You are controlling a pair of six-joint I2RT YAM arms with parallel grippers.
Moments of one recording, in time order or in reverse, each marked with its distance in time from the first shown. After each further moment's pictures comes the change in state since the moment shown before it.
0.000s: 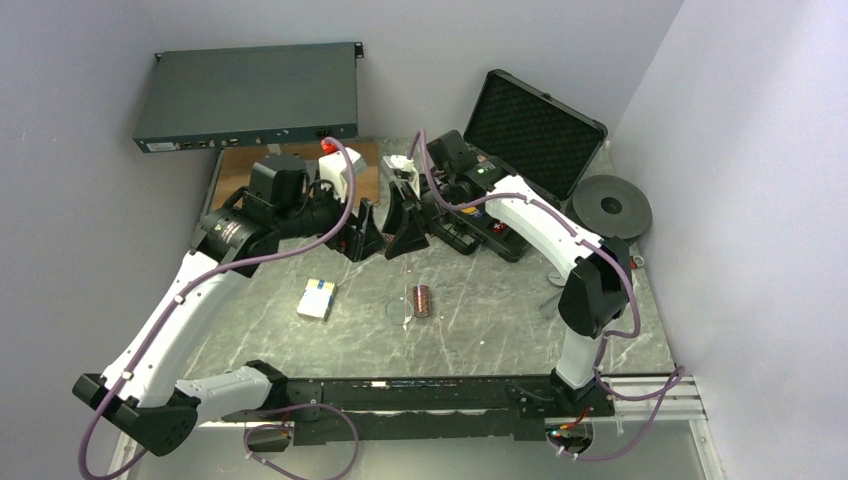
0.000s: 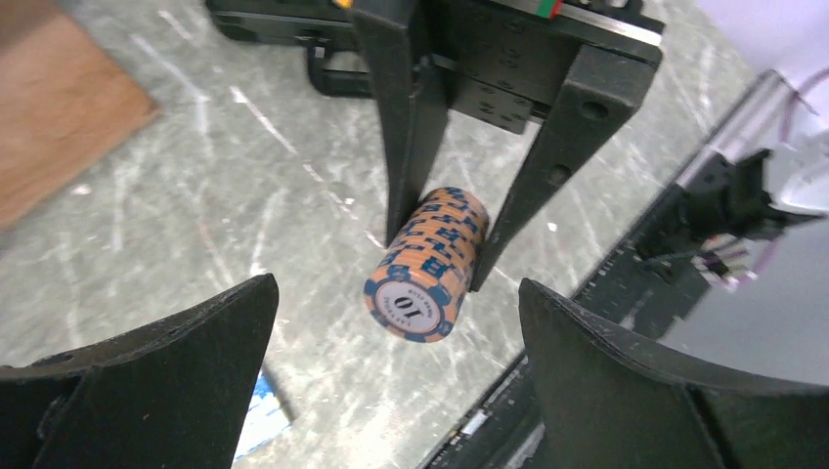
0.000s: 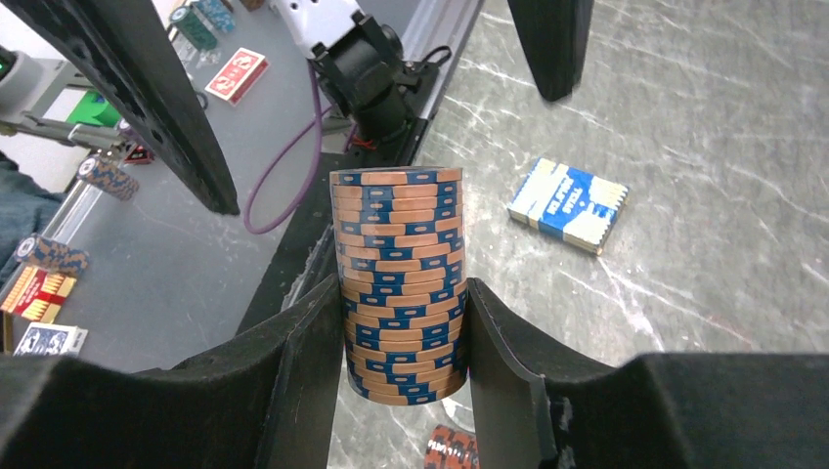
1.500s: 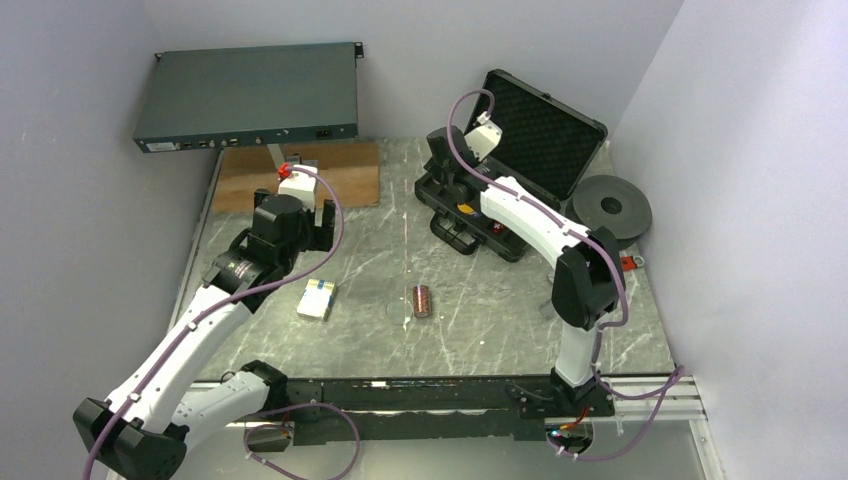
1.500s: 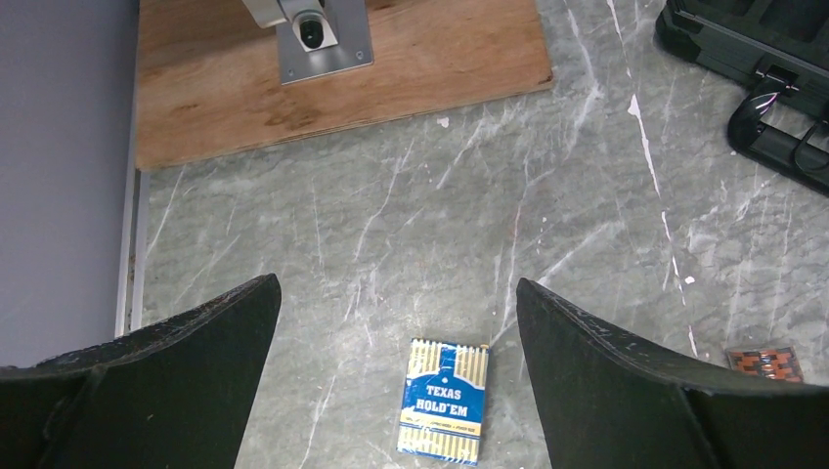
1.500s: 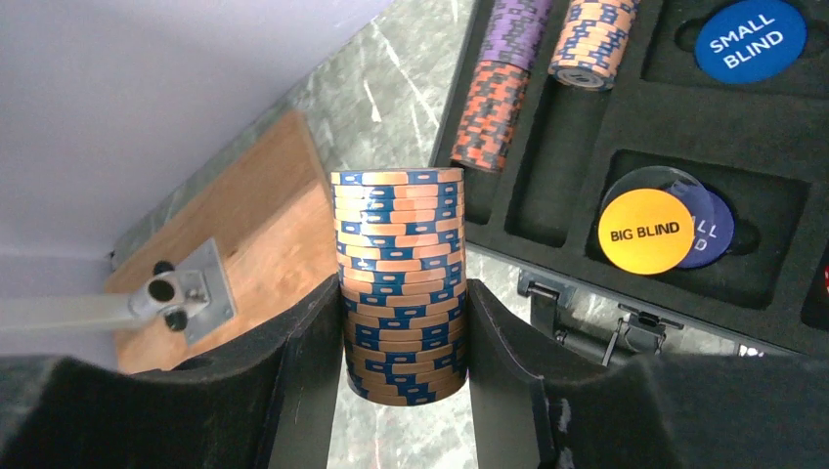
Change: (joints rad) left arm 0.047 -0.166 -0.432 0.319 -0.770 0.018; right arm -0.029 0.045 -0.053 0.332 1.806 1.521
